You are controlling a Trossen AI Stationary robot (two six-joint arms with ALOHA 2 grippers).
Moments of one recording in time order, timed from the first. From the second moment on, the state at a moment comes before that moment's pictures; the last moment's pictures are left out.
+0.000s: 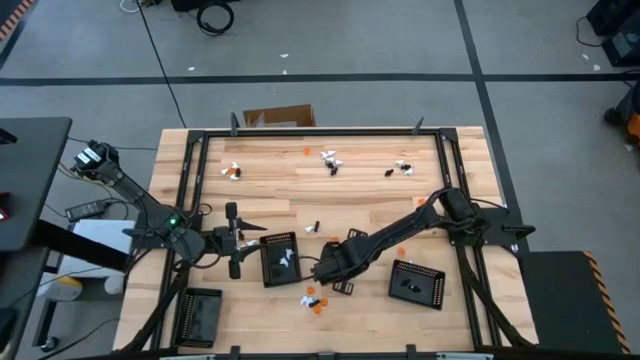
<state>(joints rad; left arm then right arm) -0.68 0.89 0.46 0.14 -0.81 0.20 0.35 2.15 1.64 -1.05 0.16 0.68</state>
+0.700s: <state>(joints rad) -0.68 0.89 0.46 0.11 -0.81 0.21 0.29 2.19 1.79 -0.43 0.14 0.34</state>
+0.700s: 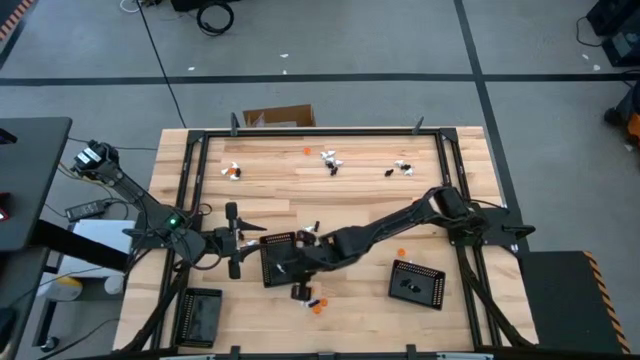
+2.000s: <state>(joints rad) -0.68 0.89 0.46 0.09 -0.81 0.17 0.46 2.28 1.80 -0.49 0.15 0.34</state>
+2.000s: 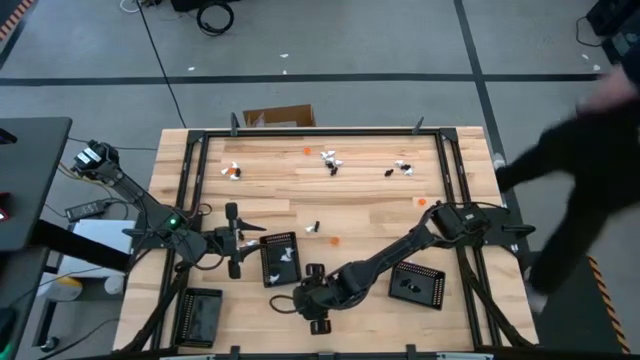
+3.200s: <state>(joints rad) -0.68 0.89 0.46 0.08 -0.81 0.17 0.44 2.34 1.78 -0.53 0.19 0.18</state>
